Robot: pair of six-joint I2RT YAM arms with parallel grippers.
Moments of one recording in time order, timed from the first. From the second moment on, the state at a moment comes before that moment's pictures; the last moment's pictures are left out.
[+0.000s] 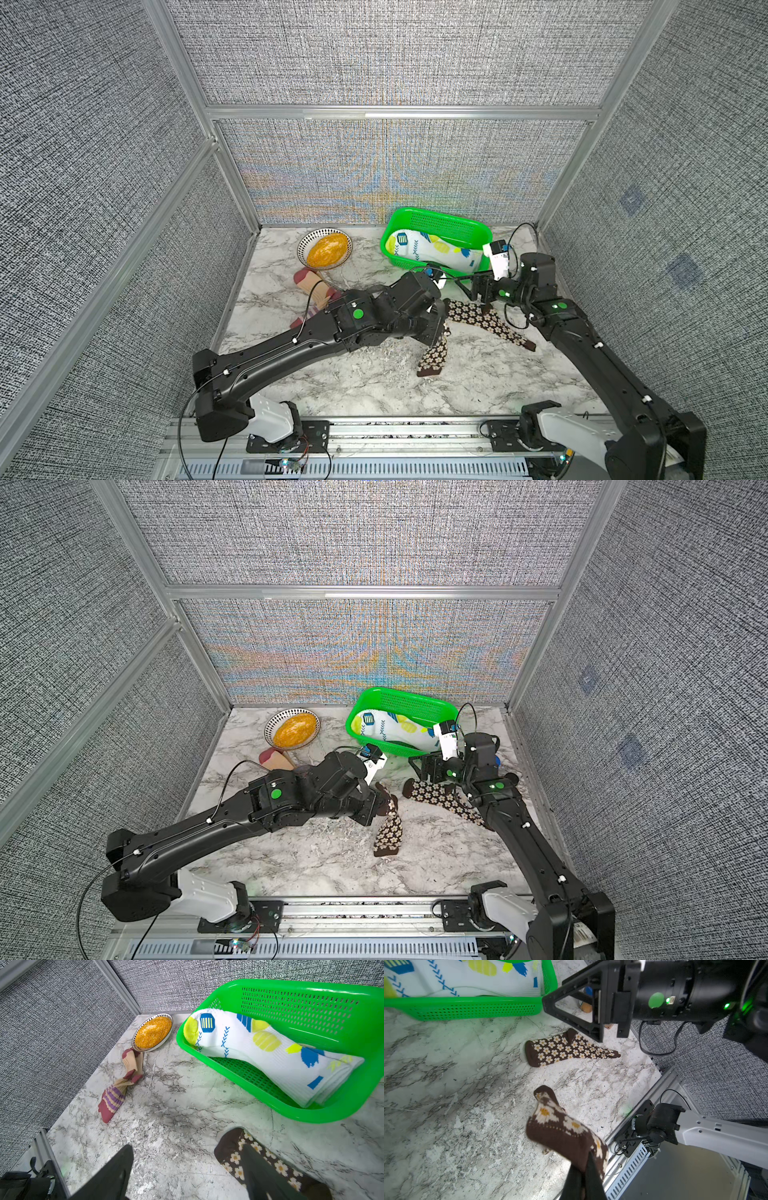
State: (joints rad) left arm -1.19 1.43 1.54 -0.87 -0.05 -0.59; right arm 0.20 1.12 0.89 -0.29 -0.48 0.17
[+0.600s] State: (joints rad) left arm -1.01 1.23 0.91 -0.74 -0.30 -0.70; right arm 0.29 1.38 0.83 -0.30 -0.31 0.21
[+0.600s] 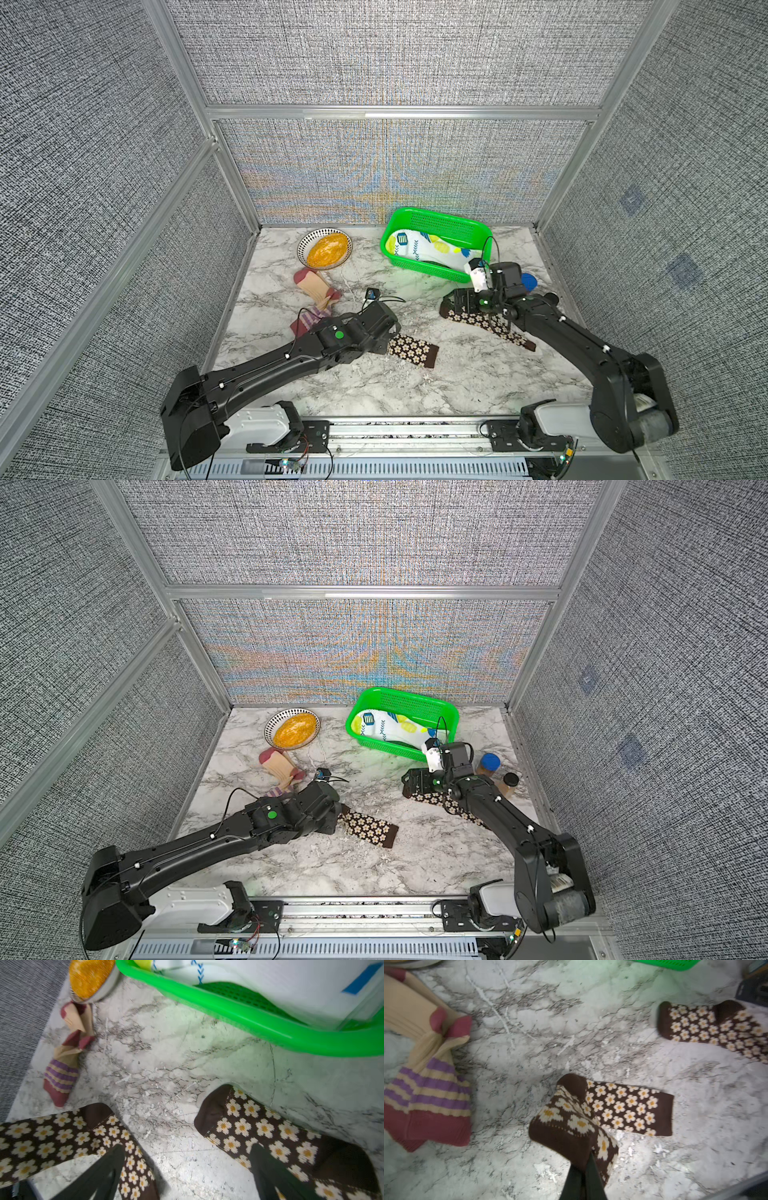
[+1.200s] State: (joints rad) left arm -0.98 1.35 0.79 -0.79 -0.42 -0.75; right arm 0.51 1.75 0.98 -0.32 0.09 0.25
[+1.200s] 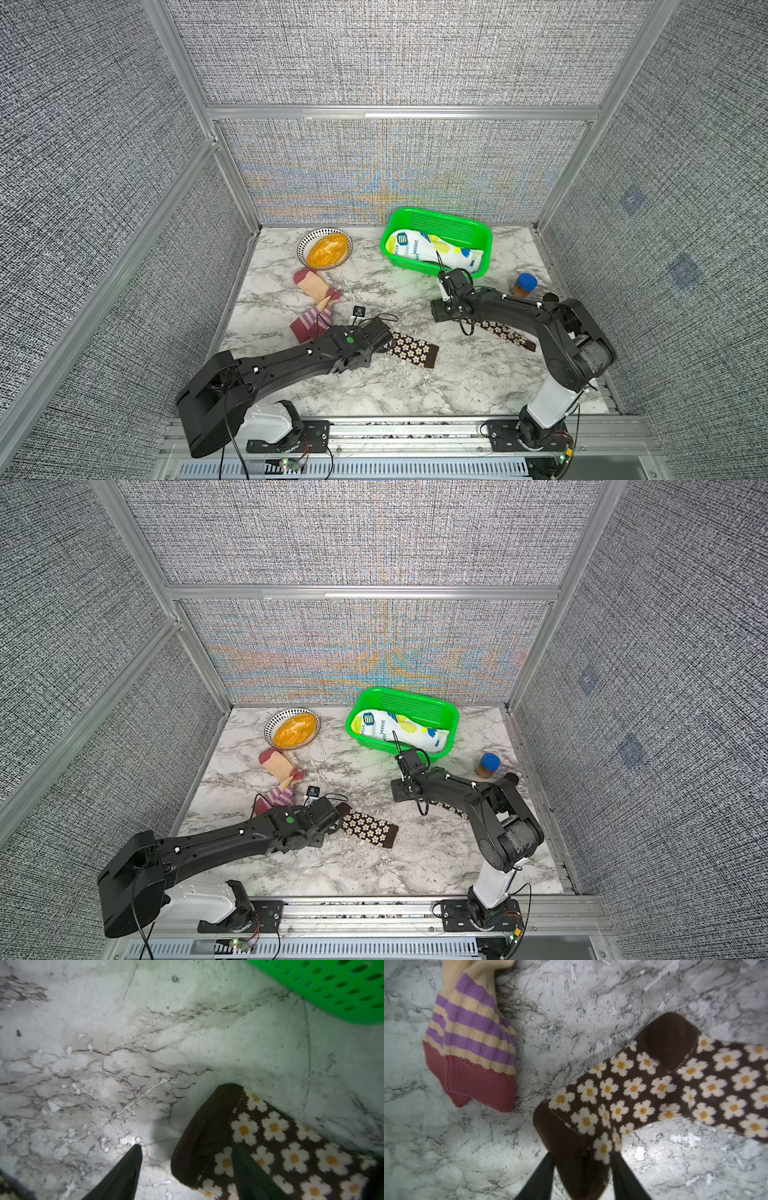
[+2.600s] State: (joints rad) left arm -1.23 2.00 1.35 -0.51 0.01 -0.63; right arm 0.38 1.16 0.79 -0.37 0.04 0.25
